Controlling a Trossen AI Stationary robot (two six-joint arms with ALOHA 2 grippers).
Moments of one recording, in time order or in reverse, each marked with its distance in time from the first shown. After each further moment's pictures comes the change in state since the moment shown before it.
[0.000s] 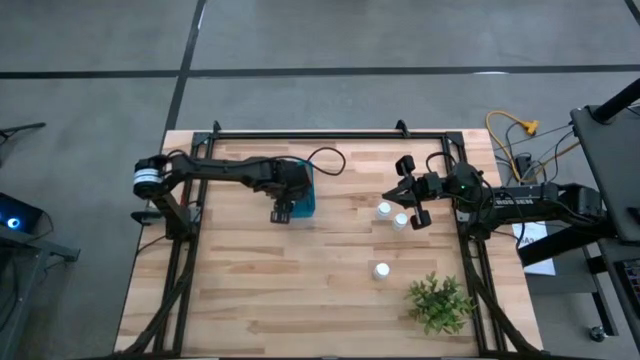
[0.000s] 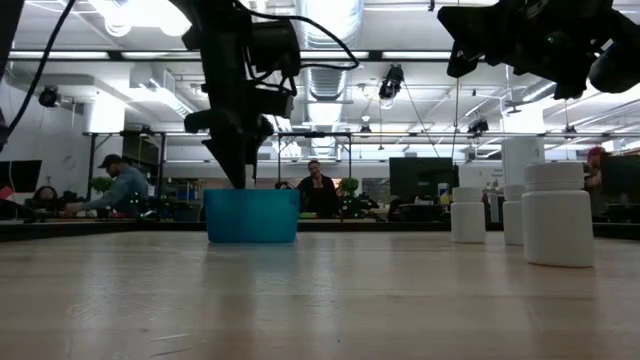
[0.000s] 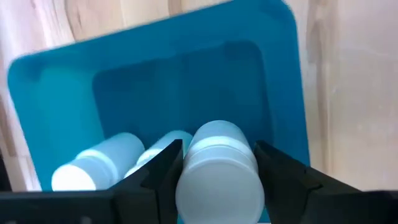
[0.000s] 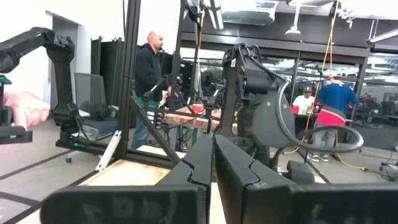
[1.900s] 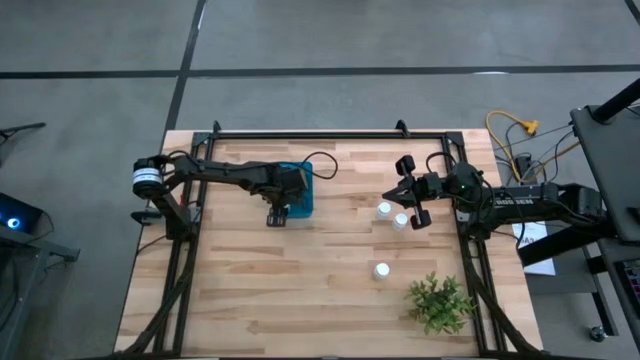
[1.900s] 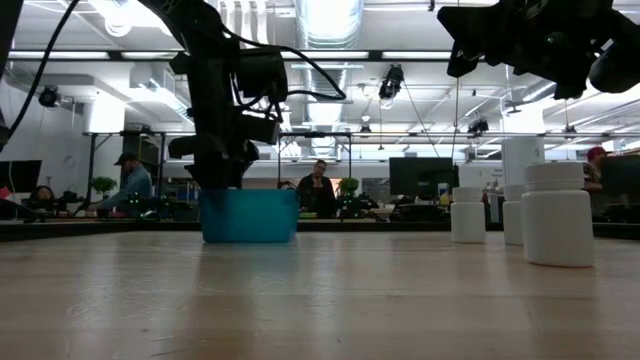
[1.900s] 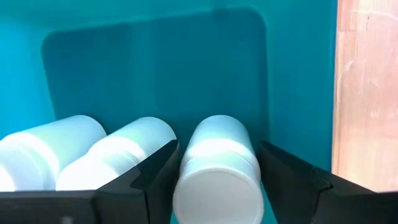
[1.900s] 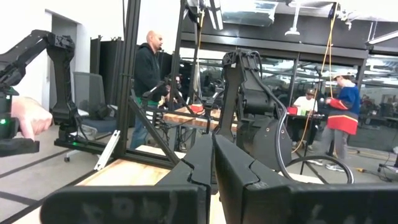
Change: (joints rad) left arm 0.026 -0.007 -0.152 0.117 0.052 -0.040; right arm 0.000 0.000 0.000 0.000 0.002 -0.007
